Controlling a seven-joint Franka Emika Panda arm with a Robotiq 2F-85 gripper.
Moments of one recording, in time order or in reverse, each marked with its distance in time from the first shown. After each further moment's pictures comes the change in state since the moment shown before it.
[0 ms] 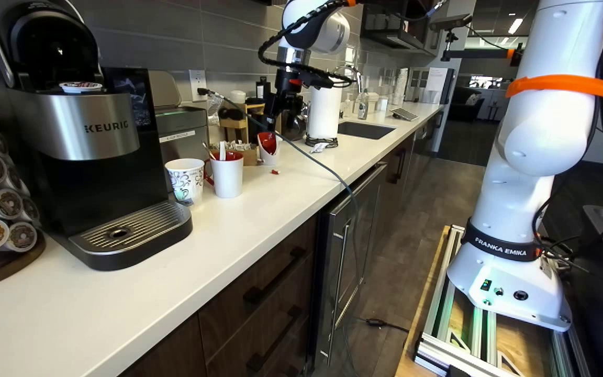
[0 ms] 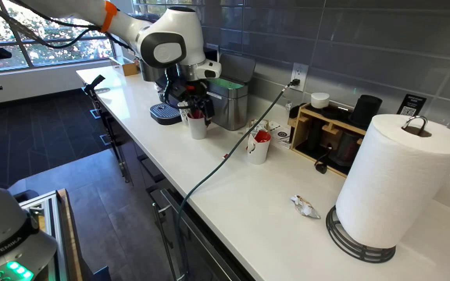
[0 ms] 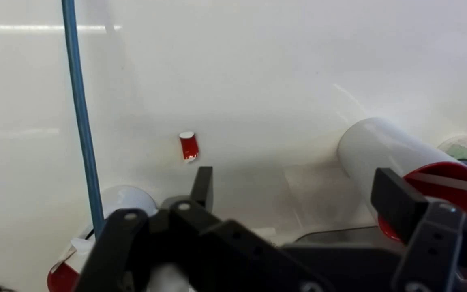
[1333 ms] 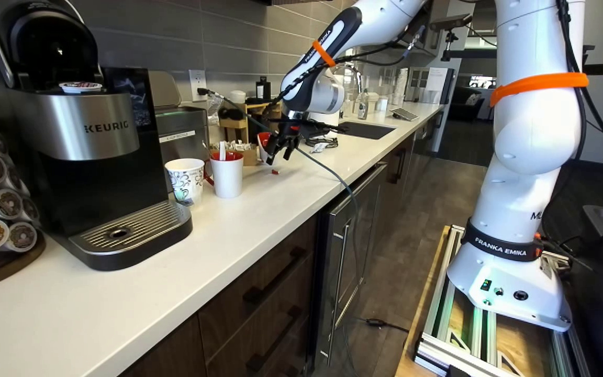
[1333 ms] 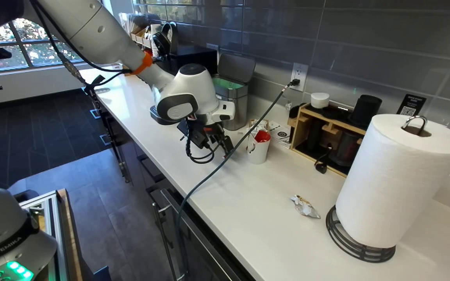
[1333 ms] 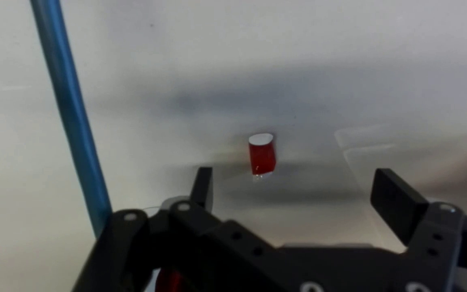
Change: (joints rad) arm -0.121 0.260 0.060 -0.071 0.128 0.502 -0.175
